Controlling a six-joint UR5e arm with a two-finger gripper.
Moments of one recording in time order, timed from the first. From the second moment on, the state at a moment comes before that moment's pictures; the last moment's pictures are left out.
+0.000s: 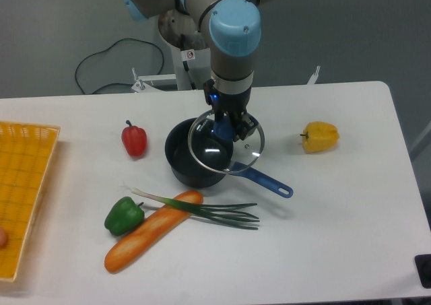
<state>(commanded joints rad) 2.50 -1.67 -1.70 -1.34 1.54 1.35</state>
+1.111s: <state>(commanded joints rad) 2.56 -1.68 -1.64 -1.33 1.54 1.35</state>
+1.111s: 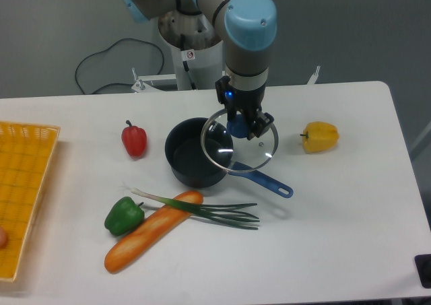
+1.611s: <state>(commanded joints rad) 2.63 -1.75 -1.58 -1.32 1.54 1.33</state>
